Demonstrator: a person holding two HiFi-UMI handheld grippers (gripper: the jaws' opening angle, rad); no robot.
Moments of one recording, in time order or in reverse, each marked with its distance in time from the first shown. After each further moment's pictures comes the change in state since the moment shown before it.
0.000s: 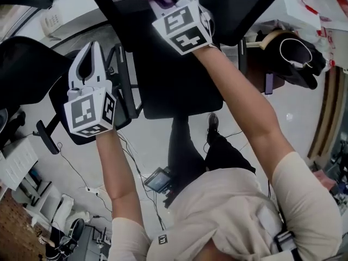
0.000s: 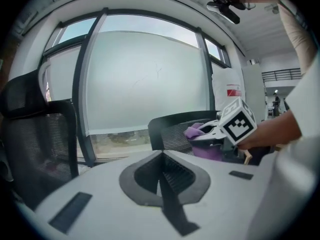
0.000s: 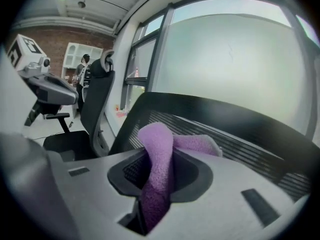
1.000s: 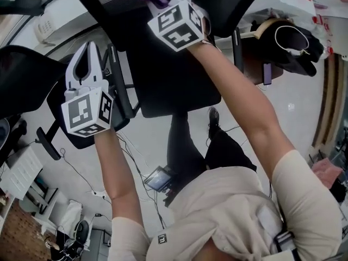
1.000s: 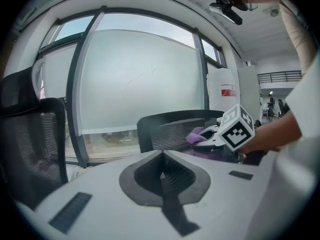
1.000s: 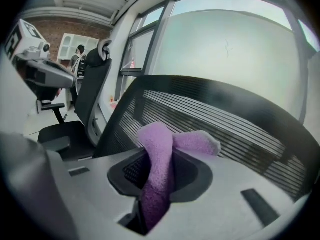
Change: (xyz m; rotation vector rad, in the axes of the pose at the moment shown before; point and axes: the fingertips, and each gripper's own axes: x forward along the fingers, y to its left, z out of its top) left arm 0.006 -0.016 -0.004 0.010 -0.004 -0.062; right arm -0.006 -0.006 -0.042 -0.016 0.096 -0.057
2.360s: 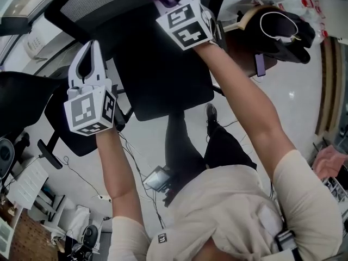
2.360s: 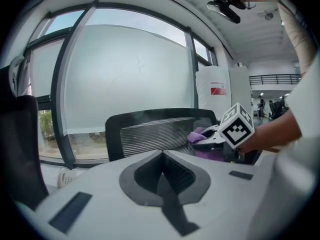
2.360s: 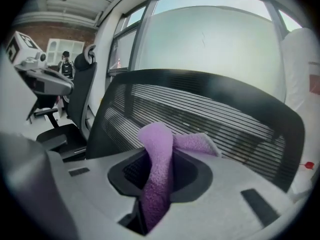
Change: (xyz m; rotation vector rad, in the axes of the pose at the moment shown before) left arm 0.037 -0.087 0.004 0.016 0.009 -0.093; right arm -0.051 -0.075 -0.069 0.126 0.030 -0.070
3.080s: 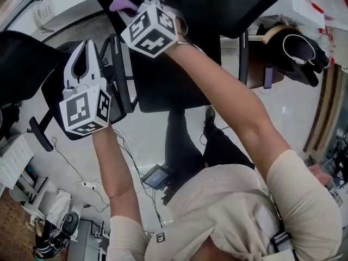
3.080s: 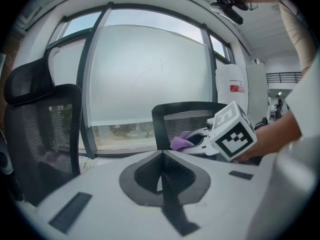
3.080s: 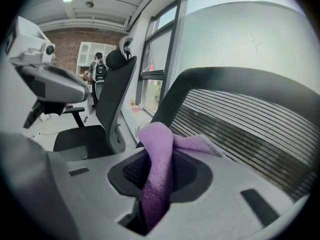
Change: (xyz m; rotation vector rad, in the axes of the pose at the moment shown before) left arm -0.056 0.110 -0.047 -0.065 0.042 0.165; right arm 0.084 0.202 0.077 -0.182 -0.063 0.299
